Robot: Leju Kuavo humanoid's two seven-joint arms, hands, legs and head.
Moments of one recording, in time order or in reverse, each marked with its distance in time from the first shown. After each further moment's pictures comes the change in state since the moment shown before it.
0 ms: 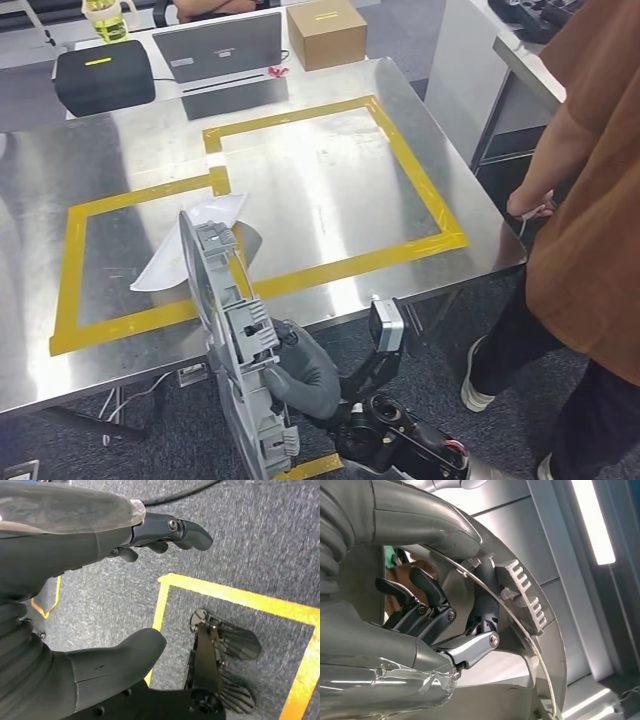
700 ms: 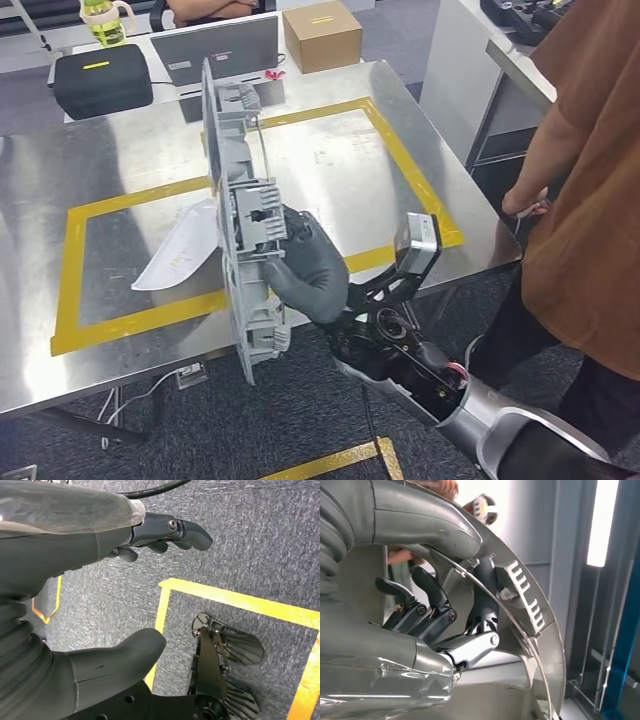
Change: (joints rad) left arm 0.000 0.000 -0.023 0.000 0.002 0.001 0.003; right arm -0.263 0.000 -0.113 -0.039 0.079 -0.155 -0.004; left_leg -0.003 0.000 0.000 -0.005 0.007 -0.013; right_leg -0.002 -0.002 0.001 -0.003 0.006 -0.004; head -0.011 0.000
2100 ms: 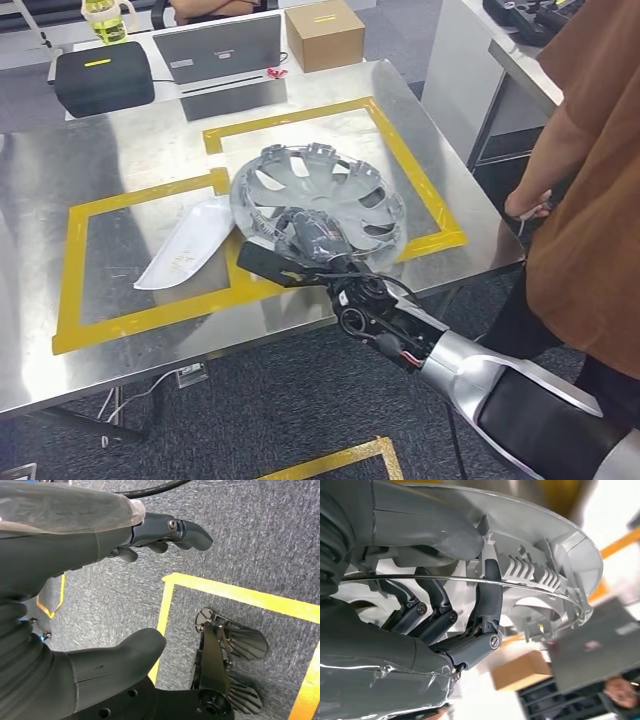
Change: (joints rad) left arm 0.000 -0.006 -0.002 0.000 0.018 -0.013 0.009; right arm -0.204 -0.009 0.149 0.581 1.239 -0.653 0.809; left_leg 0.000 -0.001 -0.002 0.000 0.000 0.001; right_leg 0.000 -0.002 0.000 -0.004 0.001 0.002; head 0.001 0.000
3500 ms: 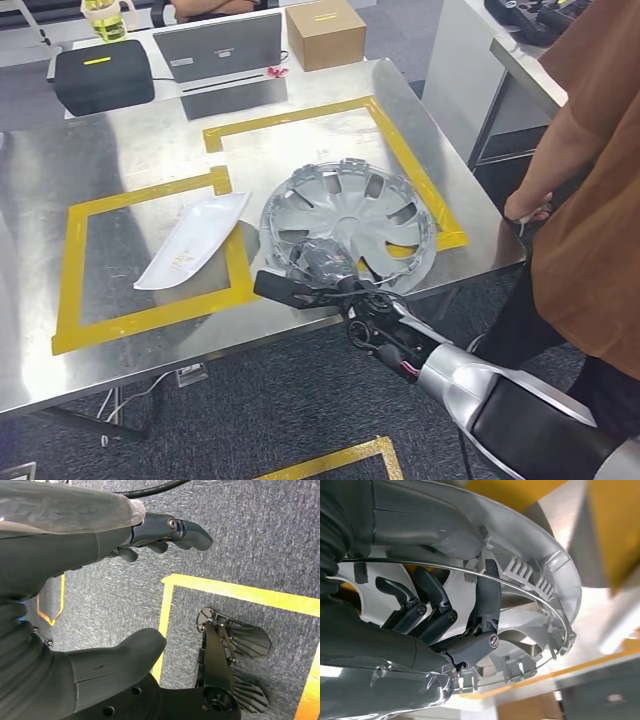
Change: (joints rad) left arm -0.001 -0.002 -0.030 0.000 -0.012 -0.018 -0.008; right arm 0.033 0.040 -0.025 0.203 0.024 0.047 -0.145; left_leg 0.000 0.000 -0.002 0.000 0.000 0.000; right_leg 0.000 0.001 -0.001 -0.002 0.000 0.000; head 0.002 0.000
